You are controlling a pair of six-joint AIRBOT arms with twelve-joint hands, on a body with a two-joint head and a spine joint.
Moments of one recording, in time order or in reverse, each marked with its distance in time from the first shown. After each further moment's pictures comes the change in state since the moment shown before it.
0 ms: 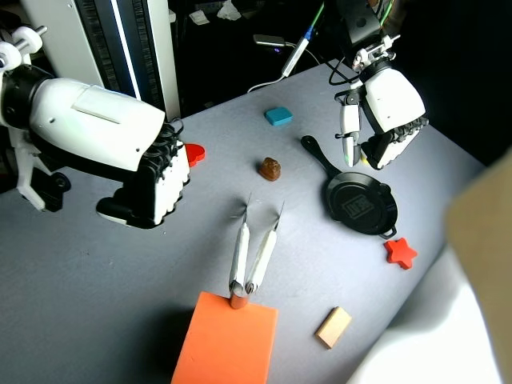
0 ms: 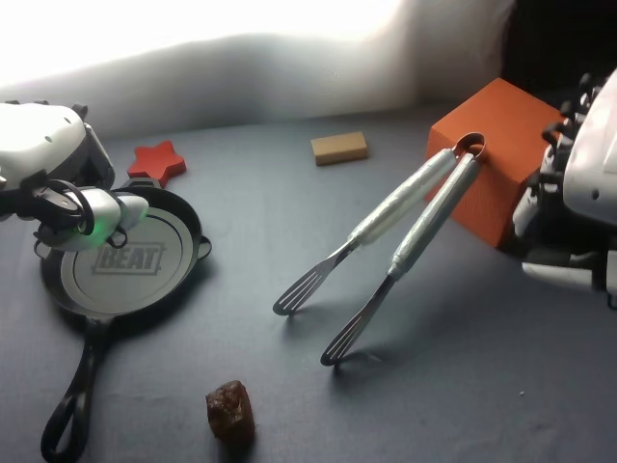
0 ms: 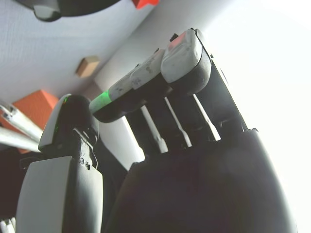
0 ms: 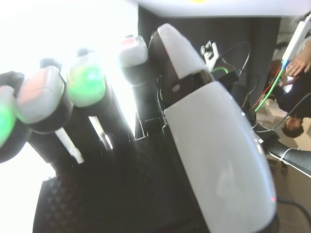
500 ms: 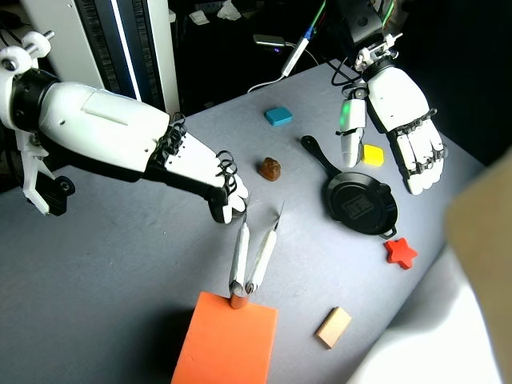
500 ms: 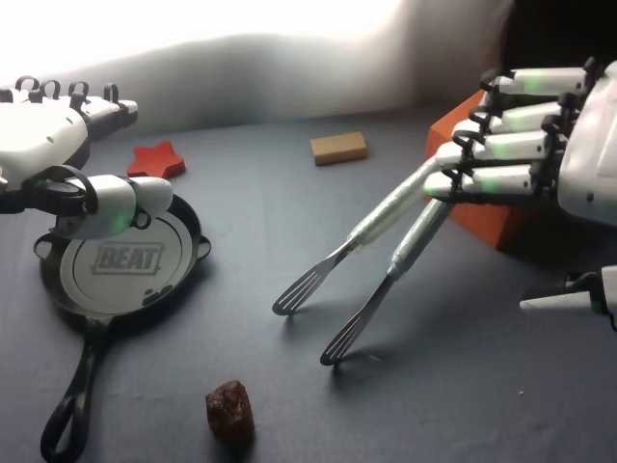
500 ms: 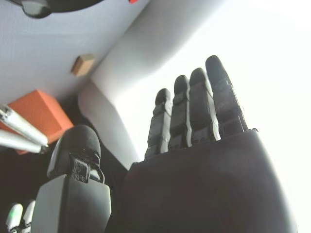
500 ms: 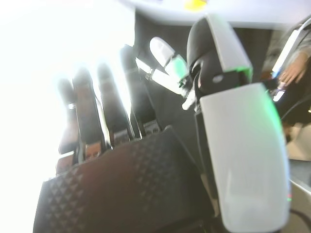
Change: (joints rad) left arm 0.011 0.000 0.000 0.053 0.003 -0.037; right arm 0.055 -0.021 0.023 -0.278 0.011 0.235
